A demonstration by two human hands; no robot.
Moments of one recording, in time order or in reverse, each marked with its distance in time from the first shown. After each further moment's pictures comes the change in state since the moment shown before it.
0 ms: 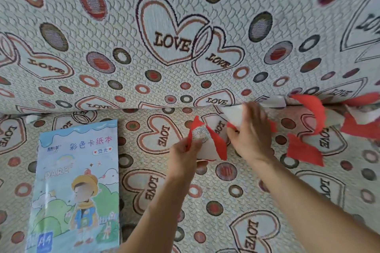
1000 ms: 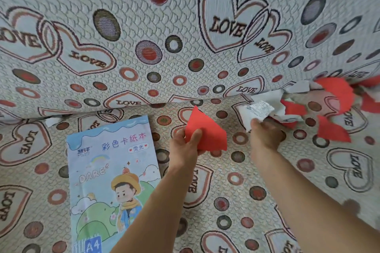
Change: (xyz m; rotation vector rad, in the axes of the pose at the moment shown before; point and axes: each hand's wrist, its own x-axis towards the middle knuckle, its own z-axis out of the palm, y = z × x) left_hand 0.026 0.008 -0.101 -0.081 -0.024 -0.008; right_hand -0.034 -0.091 0.033 0.864 0.271 0.884
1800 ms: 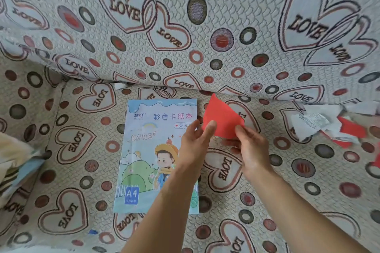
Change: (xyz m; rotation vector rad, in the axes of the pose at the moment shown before) left_hand -0.032 -0.004 -0.072 -0.031 0.104 0.037; right_hand -0.116 -0.001 0.035 0.163 -0.659 0.054
